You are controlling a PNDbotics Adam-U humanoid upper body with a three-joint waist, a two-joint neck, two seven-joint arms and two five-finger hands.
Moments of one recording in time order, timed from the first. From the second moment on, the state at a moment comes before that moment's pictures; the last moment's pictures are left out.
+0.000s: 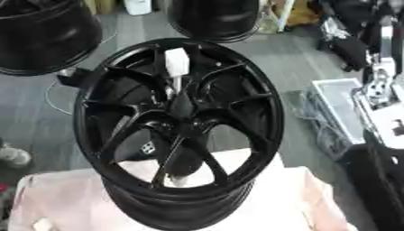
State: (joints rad) left arm -0.13 0.09 0.25 -1.71 0.15 0.26 -0.23; right arm -0.38 -0.67 -0.04 -1.65 0.00 -0.02 -0.37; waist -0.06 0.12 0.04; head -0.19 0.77
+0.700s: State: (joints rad) left arm -0.13 0.10 0.22 -1.70 0.13 0.27 -0.28; right arm -0.64 -0.92 0.32 -1.66 0.08 -0.15 -0.15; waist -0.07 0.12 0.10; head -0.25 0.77
